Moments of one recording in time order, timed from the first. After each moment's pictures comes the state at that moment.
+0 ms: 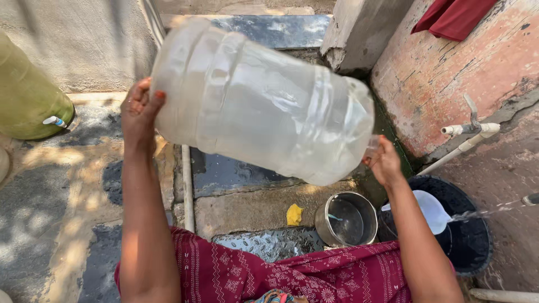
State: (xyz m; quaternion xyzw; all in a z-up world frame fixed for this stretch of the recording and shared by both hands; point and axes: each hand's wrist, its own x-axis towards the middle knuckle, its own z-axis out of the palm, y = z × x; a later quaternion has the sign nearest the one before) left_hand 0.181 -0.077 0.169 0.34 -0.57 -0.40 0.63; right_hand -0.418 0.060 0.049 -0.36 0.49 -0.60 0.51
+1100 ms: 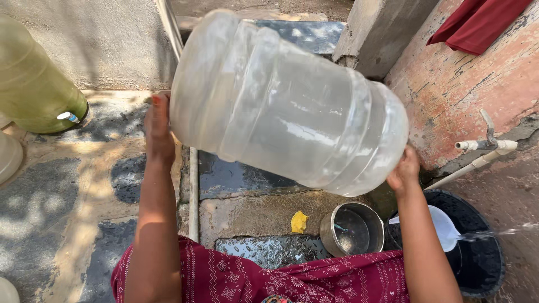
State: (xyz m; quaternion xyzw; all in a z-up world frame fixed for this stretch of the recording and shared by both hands) left_hand 0.162 -0.057 0.161 0.41 -0.57 -0.36 0.62; right_hand -0.430 0.037 0.057 -0.28 0.43 -0.69 0.51
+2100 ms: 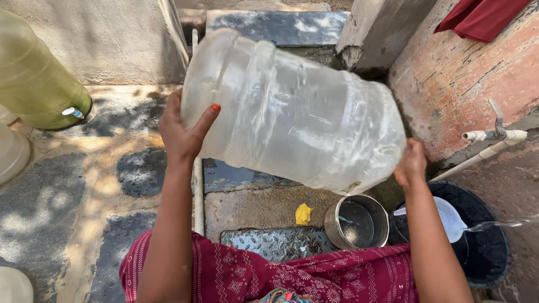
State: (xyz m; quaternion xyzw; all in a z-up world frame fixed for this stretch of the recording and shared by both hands) left_hand 0.134 -0.020 0.182 0.50 -0.61 -0.23 0.56; right_hand -0.461 0.042 0.018 -0.25 0.51 -0.68 0.47
